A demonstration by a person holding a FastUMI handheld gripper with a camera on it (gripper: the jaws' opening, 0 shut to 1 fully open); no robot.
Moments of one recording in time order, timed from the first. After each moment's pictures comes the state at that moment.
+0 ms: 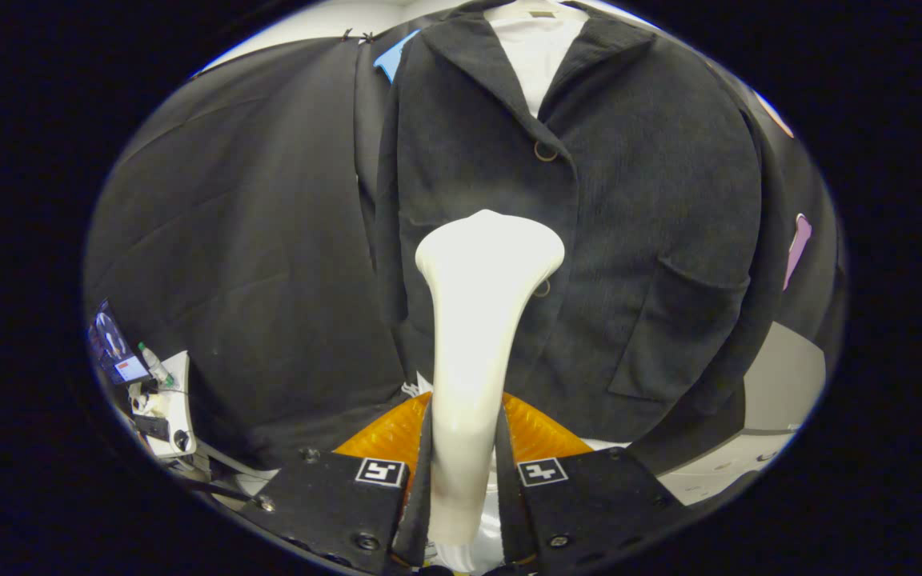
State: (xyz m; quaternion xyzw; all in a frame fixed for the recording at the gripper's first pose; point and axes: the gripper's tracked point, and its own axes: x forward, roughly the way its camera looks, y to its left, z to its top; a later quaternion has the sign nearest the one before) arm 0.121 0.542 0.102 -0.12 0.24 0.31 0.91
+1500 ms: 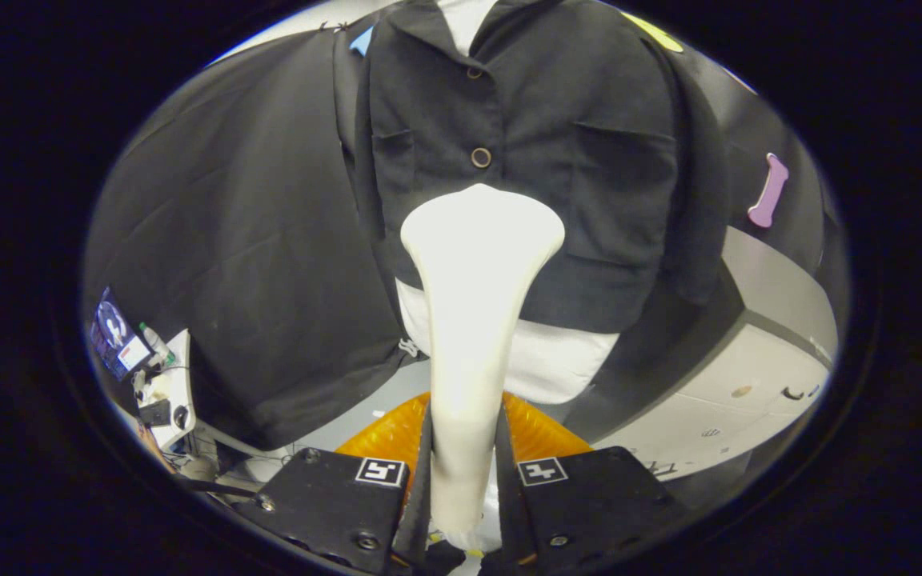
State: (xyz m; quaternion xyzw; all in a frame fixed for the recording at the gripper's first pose) arm 0.073 0.462 0.085 -0.11 0.30 0.28 0.90
